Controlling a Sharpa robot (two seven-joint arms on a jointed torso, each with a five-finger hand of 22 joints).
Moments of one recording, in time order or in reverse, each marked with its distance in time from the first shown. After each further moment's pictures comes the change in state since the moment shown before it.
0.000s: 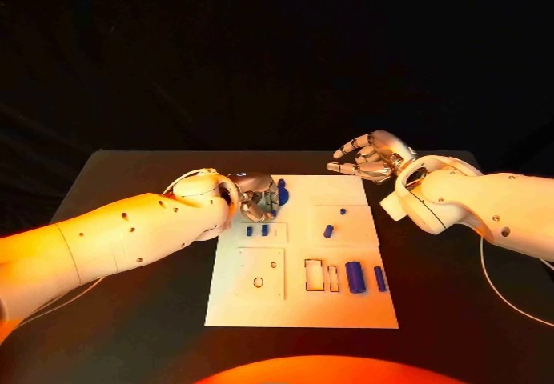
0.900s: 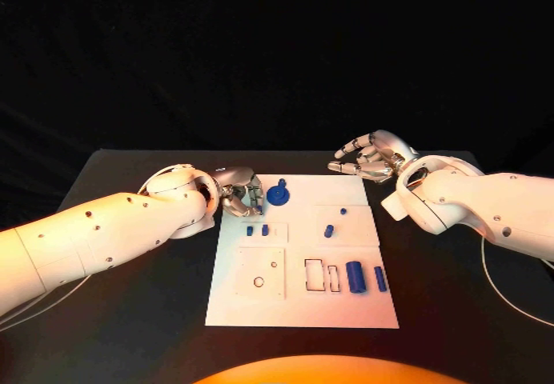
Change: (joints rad) left arm -0.005 -0.107 0.042 0.072 0.063 0.014 -0.012; left_hand -0.018 -0.010 -0.004 -0.004 0.000 0.009 0.001 -0.014 0.000 0.016 -0.001 -0.021 -0.006 0.011 0.004 0.004 0.006 0.000 0.004 -0.004 0.004 0.001; right arm -0.001 -0.004 0.000 0.000 -0.002 0.001 -0.001; right_hand 0.000 0.000 0.000 0.000 0.000 0.000 0.000 0.000 0.000 0.000 0.000 0.000 0.000 0.000 0.000 0.000 0.000 0.000 0.000 0.000 0.000 0.000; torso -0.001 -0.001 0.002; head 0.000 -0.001
